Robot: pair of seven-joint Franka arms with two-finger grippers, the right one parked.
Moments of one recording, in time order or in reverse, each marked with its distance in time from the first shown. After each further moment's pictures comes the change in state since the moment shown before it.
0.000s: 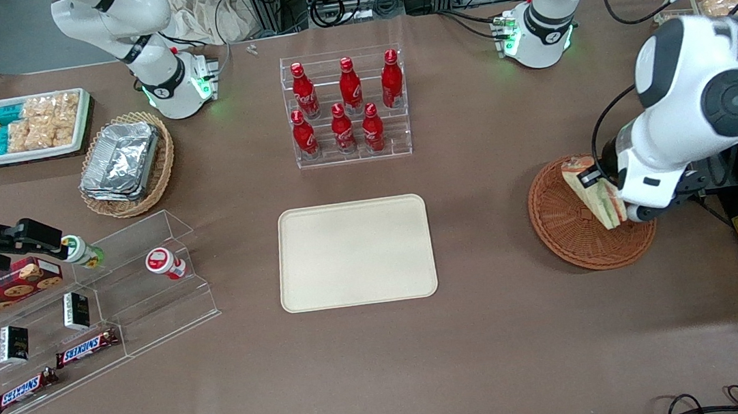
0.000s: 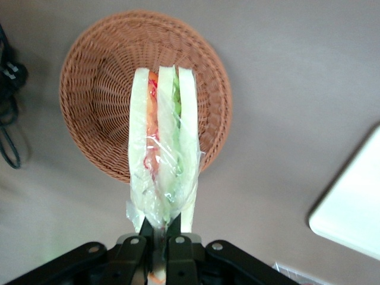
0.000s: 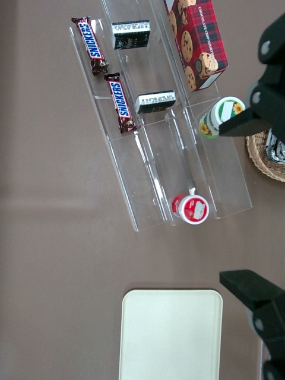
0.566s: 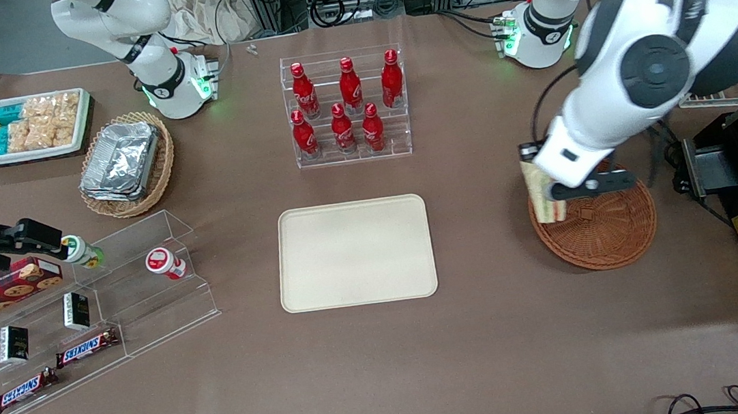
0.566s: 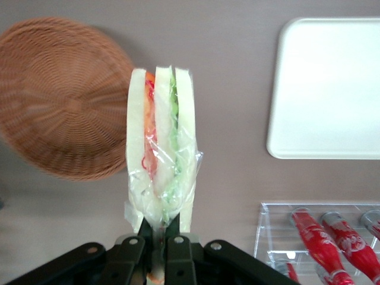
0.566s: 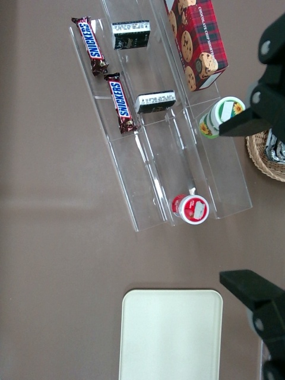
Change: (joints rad) arm -0.048 0.058 -0.207 0.067 -0.003 -0.008 0.140
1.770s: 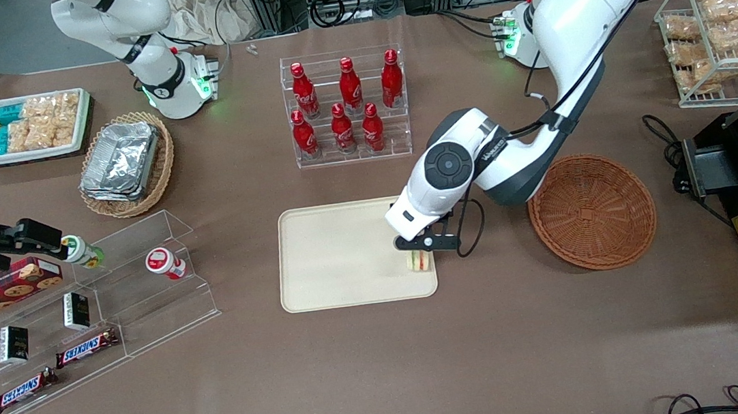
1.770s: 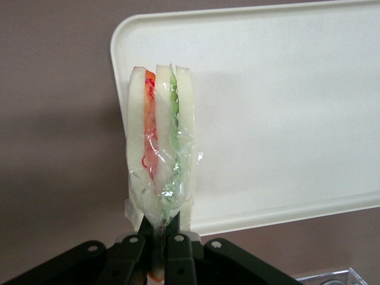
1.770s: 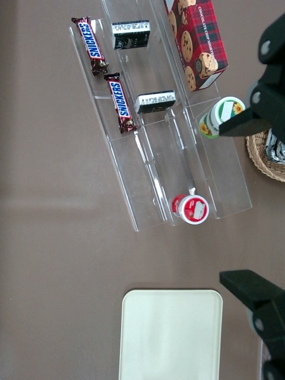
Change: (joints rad) arm -0.299 0.464 0.000 0.034 0.240 0.482 -0.264
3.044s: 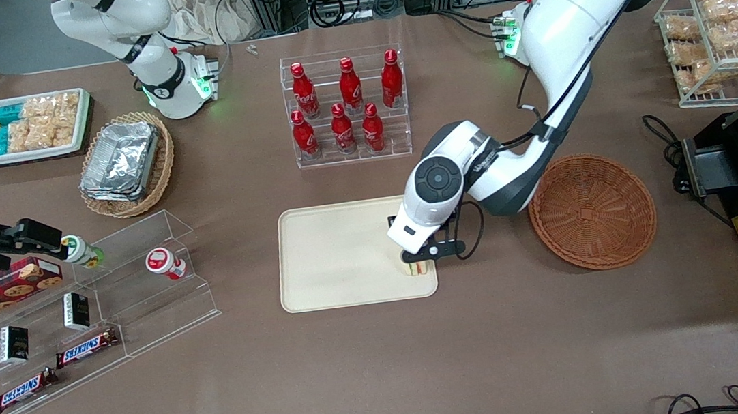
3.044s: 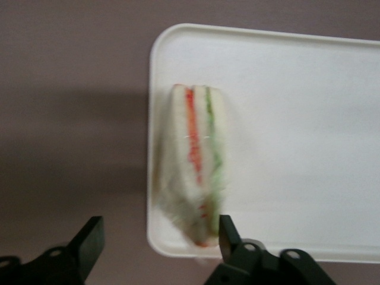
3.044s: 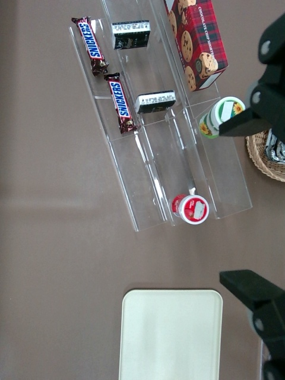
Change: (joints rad) arm -0.064 -0.001 0.093 0.076 -0.007 -0.111 -0.154
